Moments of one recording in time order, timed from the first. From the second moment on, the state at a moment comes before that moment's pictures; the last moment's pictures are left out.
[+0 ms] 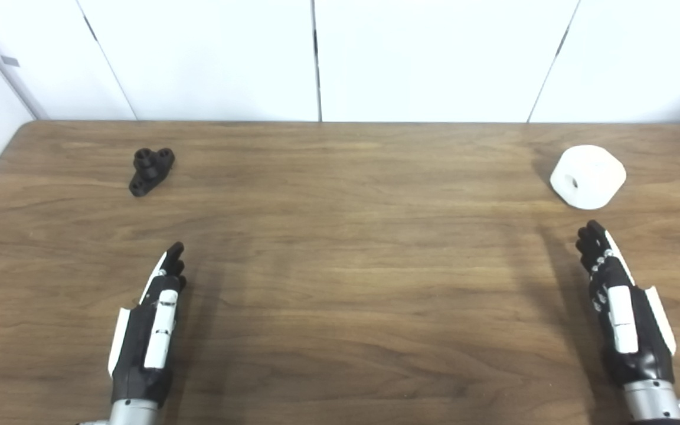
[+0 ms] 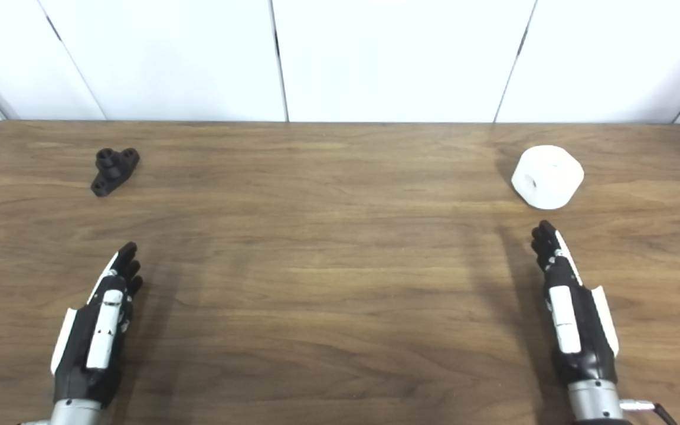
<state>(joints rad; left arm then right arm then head) 0.38 0.12 0.08 -0.34 -0.12 -0.02 -0.01 0.24 -0.19 -0.14 -0.19 0.08 -0.16 0.08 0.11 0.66</state>
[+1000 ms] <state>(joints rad) 0.39 0.12 0.03 -0.27 -0.04 -0.15 0.03 0.23 -0.22 -0.13 -0.13 0.16 -0.26 0.13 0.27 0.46</state>
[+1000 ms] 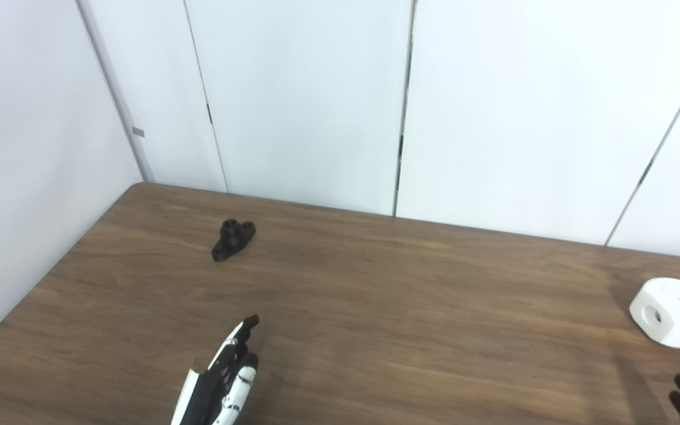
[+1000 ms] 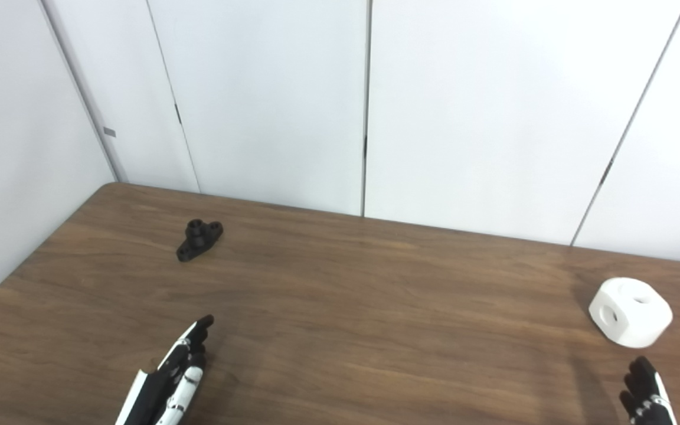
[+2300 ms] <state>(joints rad) 0.07 0.20 0.20 -0.20 0.52 0.26 0.23 0.26 -0.21 -0.14 -0.16 0.08 -0.22 0.11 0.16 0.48</state>
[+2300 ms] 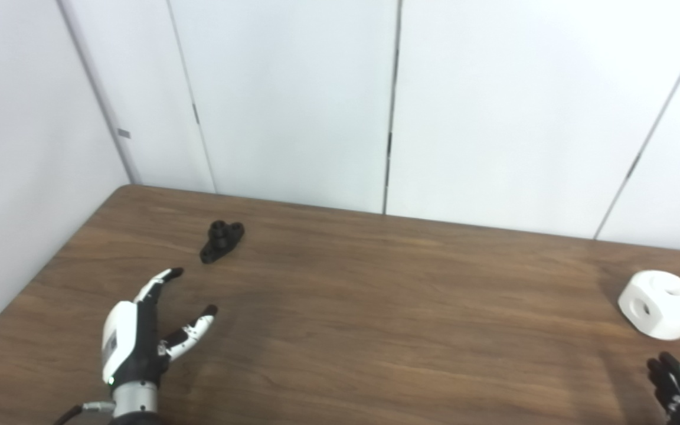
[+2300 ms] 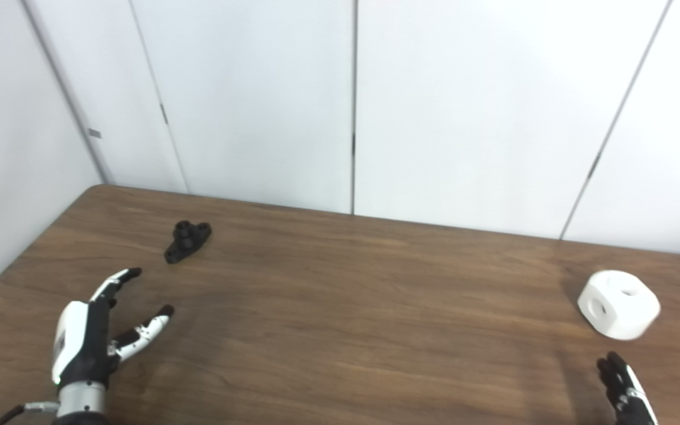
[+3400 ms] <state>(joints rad) -0.25 0.38 0.08 0.30 0.59 0.30 0.28 0.26 -0.20 -0.15 -0.17 0.07 -0.21 0.11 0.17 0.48</state>
